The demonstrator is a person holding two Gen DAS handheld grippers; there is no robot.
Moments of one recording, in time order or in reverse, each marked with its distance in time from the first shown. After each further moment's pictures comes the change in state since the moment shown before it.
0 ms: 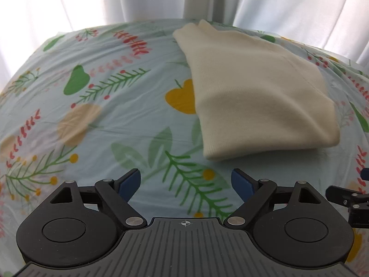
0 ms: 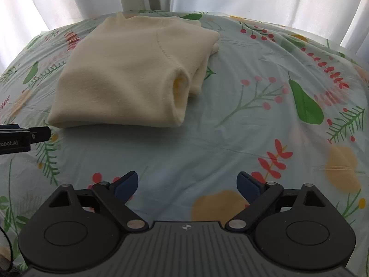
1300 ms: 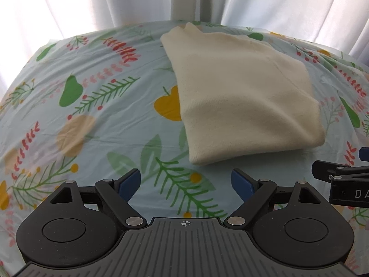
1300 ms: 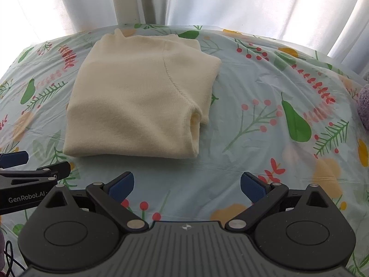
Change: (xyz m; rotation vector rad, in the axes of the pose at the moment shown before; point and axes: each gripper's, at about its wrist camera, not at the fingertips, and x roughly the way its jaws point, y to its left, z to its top) left arm -0.013 -0.013 0.016 0.051 0.022 0.016; right arm -0.025 0.028 0.040 0.039 0.015 -0.086
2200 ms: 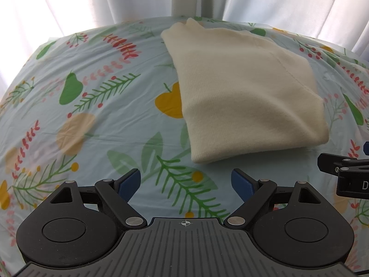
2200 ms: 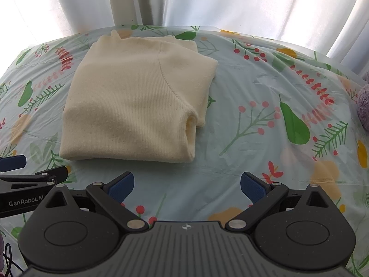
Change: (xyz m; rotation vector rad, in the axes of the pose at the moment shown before) left arm 0.005 -0.001 0.001 0.005 0.022 0.010; right arm 0.003 -0.004 0.003 0.004 -0.004 -0.004
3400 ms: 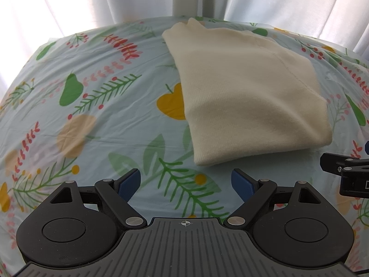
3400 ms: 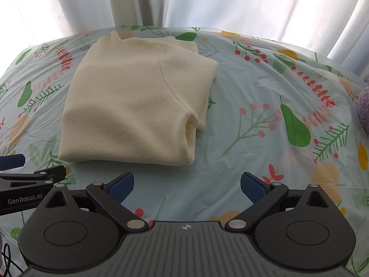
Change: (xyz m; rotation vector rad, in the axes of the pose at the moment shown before) left arm 0.003 0.002 0.001 0.002 -0.001 0.004; right arm 0.002 0.001 0.001 -0.001 -0.003 0.000
